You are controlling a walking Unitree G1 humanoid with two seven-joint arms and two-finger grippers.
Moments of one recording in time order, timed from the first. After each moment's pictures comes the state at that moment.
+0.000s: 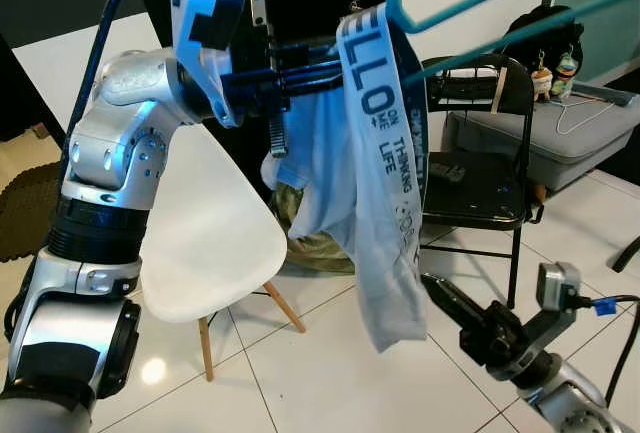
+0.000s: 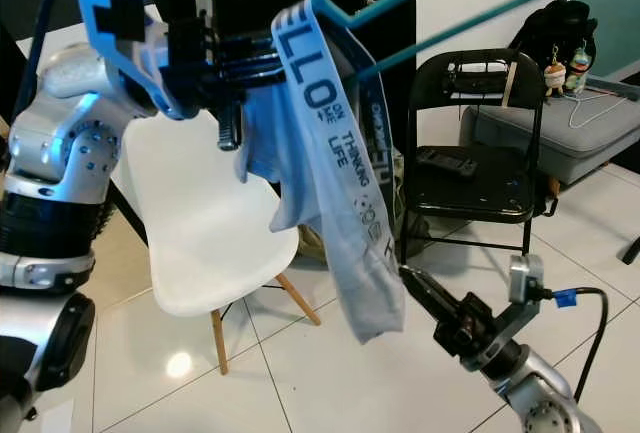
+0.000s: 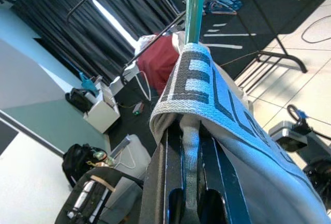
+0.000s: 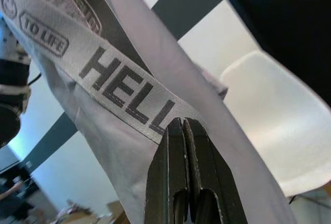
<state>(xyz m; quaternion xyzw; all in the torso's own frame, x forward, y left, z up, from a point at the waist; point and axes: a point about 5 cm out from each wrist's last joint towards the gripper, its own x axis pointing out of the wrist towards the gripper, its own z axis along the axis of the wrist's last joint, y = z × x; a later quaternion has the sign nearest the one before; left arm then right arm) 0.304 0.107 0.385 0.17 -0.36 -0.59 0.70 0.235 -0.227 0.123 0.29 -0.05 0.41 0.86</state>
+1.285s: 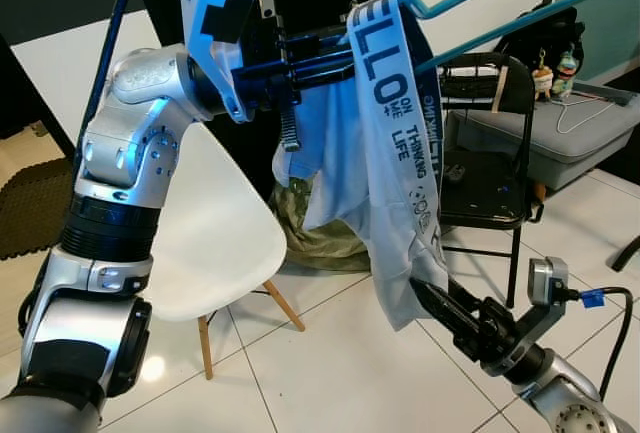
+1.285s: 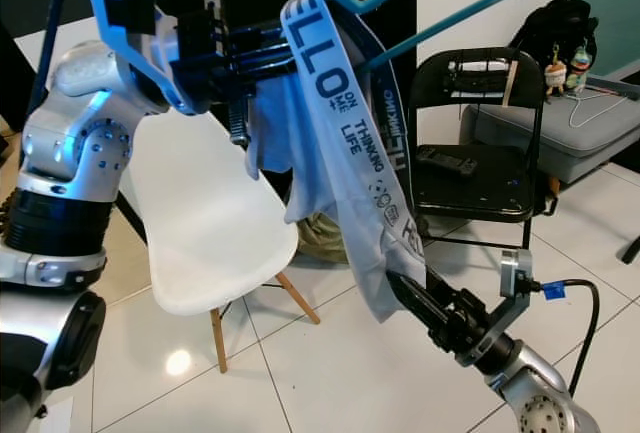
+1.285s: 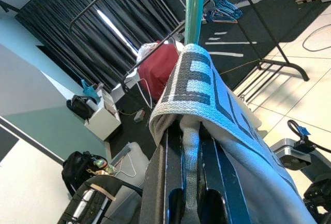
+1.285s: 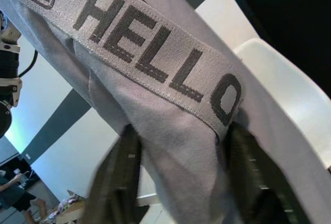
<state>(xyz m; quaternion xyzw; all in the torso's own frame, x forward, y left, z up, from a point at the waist) 0.301 0.098 0.388 0.16 -0.38 -0.59 0.70 0.237 -0.217 0.118 0.29 -0.02 0.41 0.86</state>
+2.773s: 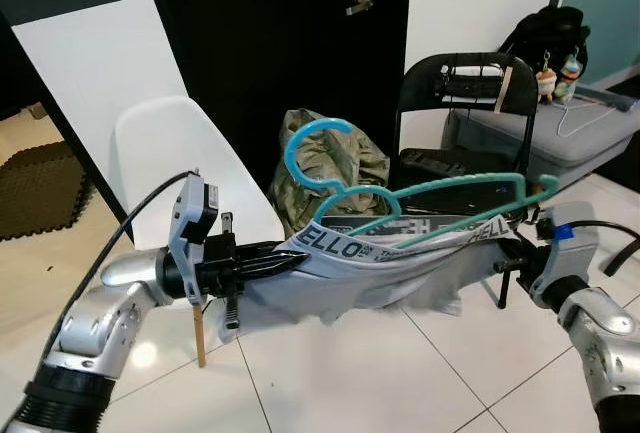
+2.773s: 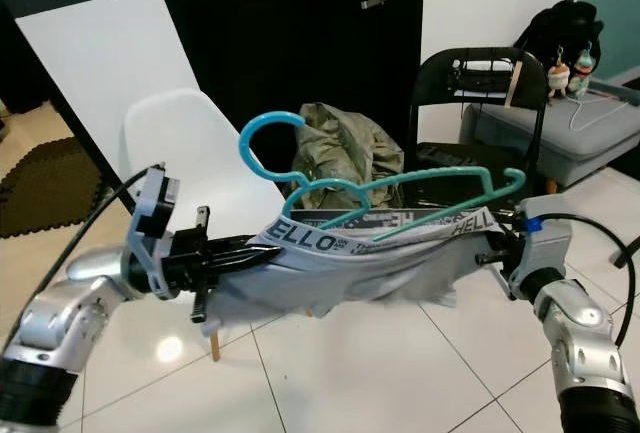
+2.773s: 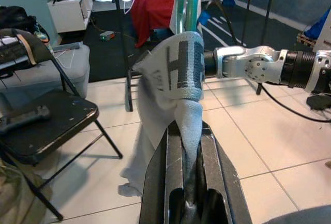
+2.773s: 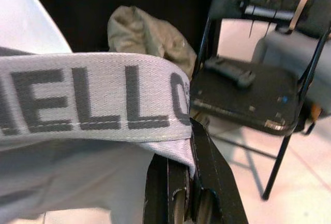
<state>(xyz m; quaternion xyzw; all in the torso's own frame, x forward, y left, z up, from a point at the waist) 0.280 0.139 0.189 -0.01 -0.11 -0.59 0.80 0.305 -0.297 0.144 -0.07 0.03 0.05 1.00</state>
